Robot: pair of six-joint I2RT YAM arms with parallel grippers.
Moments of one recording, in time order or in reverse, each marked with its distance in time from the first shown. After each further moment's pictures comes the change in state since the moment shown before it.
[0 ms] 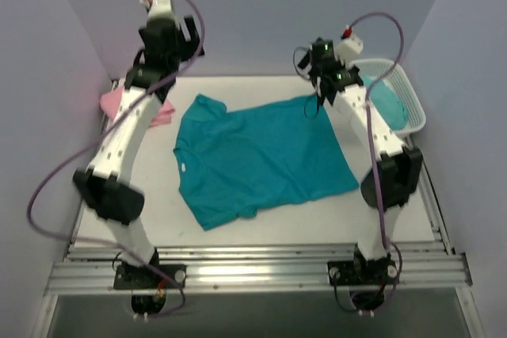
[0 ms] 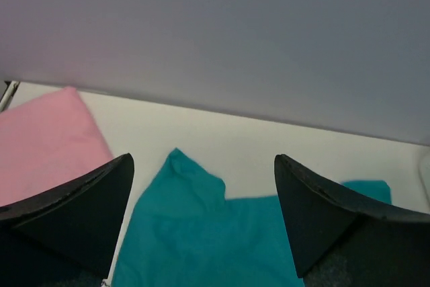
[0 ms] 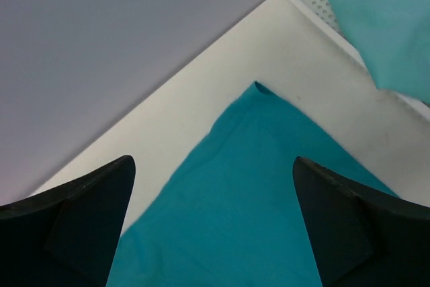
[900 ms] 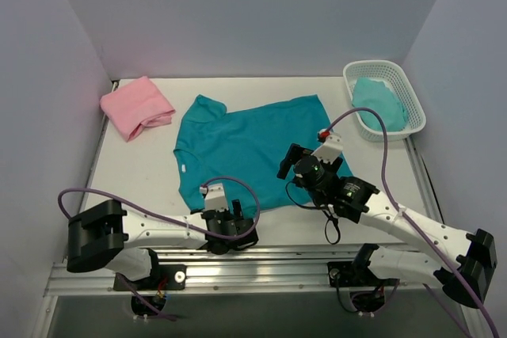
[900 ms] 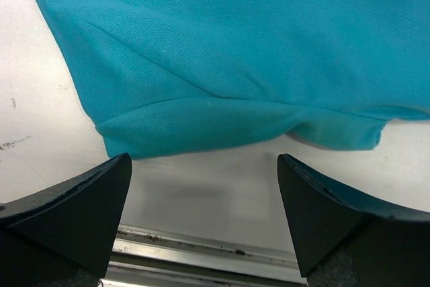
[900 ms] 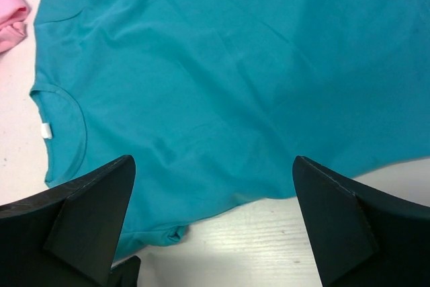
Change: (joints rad) left arm -1.072 -0.560 -1.495 -0.282 -0.496 -1.249; right arm 0.587 -0.959 -1.185 0.108 0.067 0.125
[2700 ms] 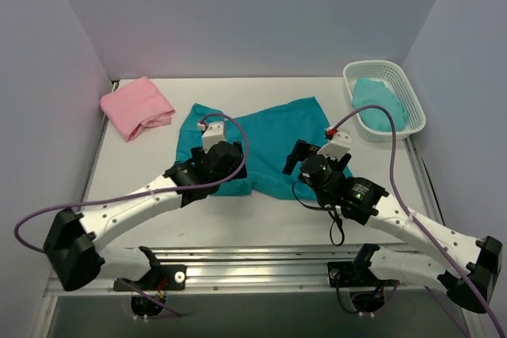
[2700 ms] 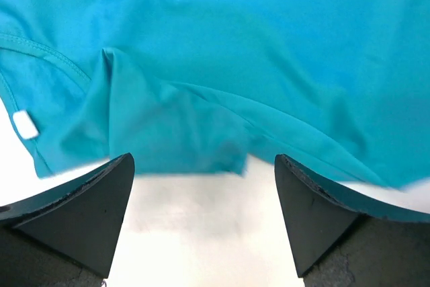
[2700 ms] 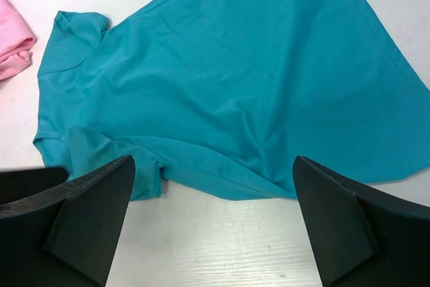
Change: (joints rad) left arm 0.521 -0.029 0.258 0.338 0.259 0.801; right arm 0.000 -0.057 0.031 -0.026 0.082 -0.064
